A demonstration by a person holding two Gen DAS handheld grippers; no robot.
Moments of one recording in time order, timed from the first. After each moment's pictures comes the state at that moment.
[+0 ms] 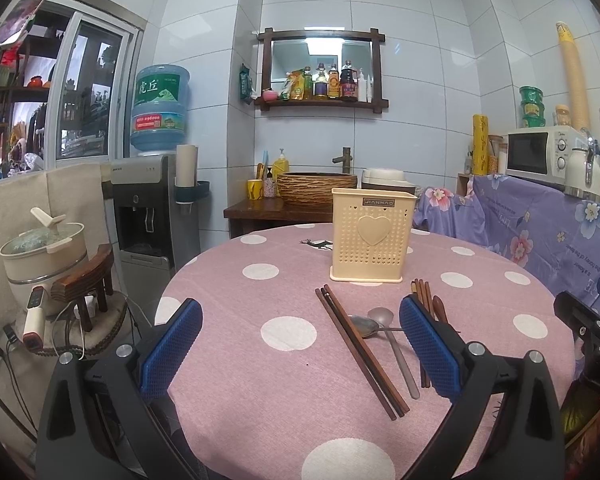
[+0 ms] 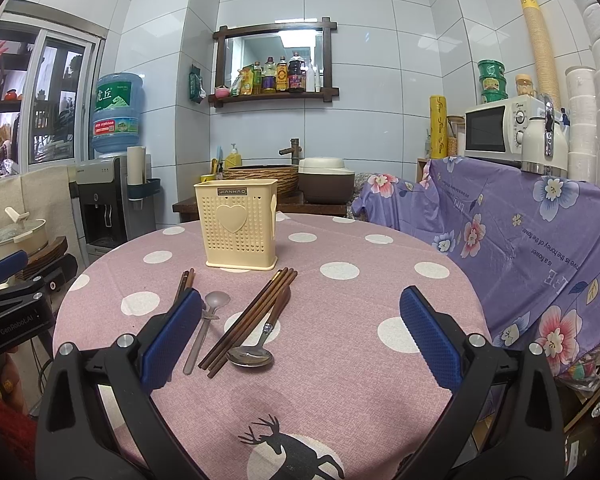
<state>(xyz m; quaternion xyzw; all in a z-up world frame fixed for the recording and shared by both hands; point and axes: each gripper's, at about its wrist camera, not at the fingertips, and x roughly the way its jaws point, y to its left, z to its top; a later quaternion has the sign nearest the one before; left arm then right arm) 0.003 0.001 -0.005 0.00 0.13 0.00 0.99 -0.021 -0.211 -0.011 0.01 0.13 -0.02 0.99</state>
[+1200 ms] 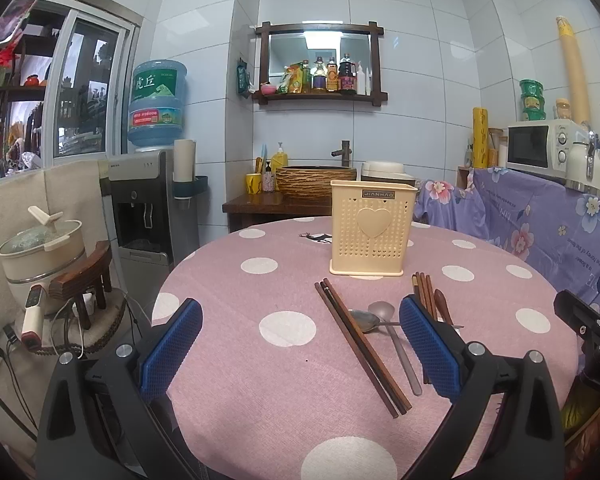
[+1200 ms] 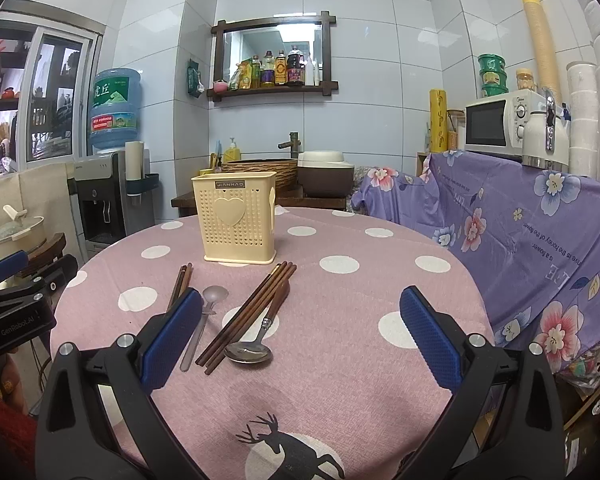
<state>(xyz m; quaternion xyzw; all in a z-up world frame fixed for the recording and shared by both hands) 0.009 0.000 -0.010 0.00 0.14 0.00 0.99 -0.012 -0.210 -0.019 0.01 0.14 -0.02 0.99</state>
